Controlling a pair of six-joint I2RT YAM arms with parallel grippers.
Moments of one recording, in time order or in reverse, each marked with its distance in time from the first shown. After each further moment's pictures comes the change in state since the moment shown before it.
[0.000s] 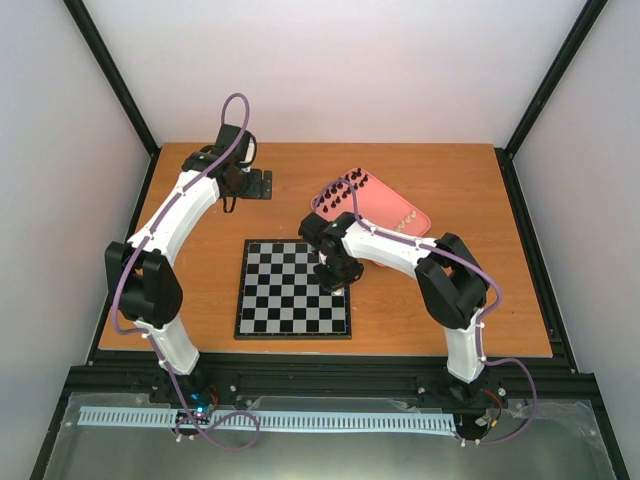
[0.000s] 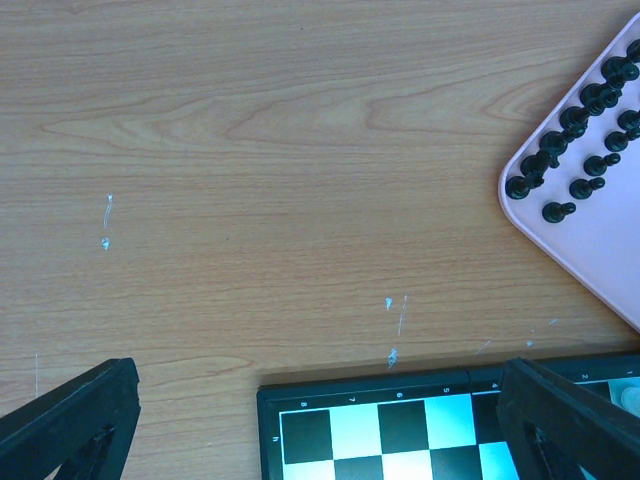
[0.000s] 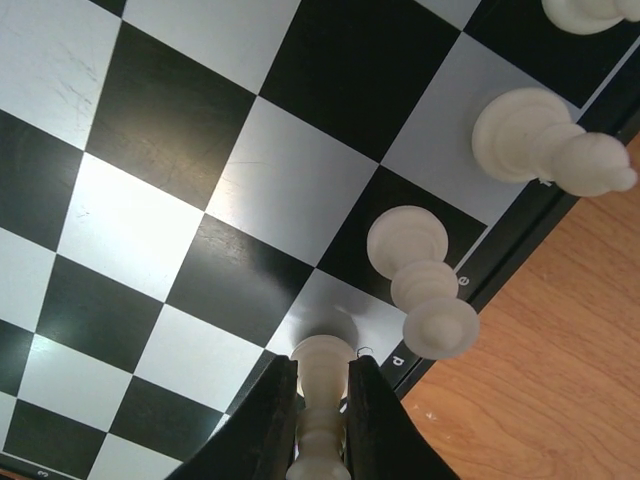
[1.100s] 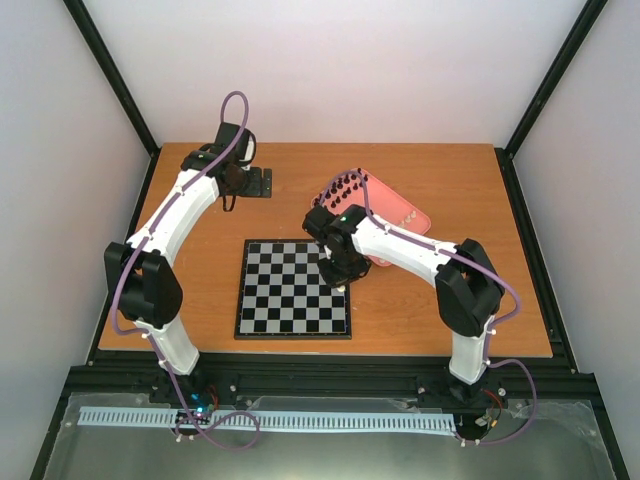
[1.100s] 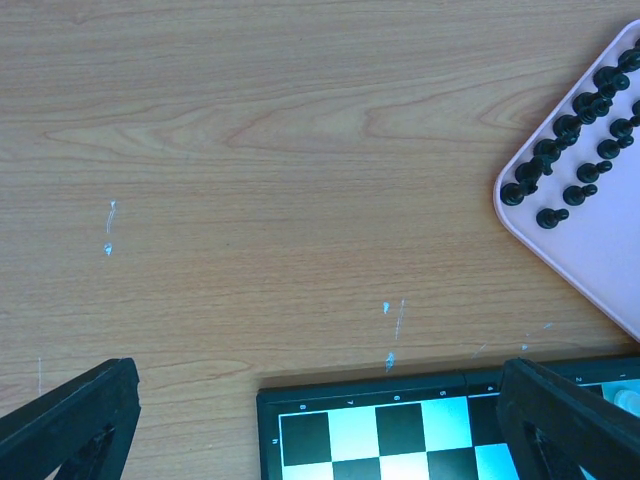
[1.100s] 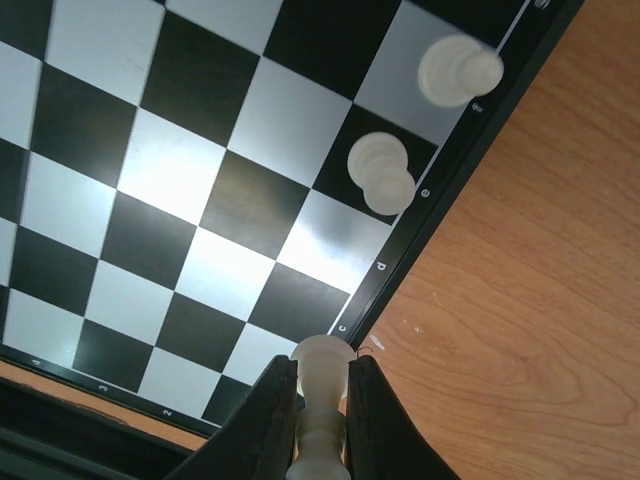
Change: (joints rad) left arm 0.000 0.000 0.018 -0.008 -0.003 0.000; right arm 0.000 -0.093 0.051 -0.113 -0.001 0.060
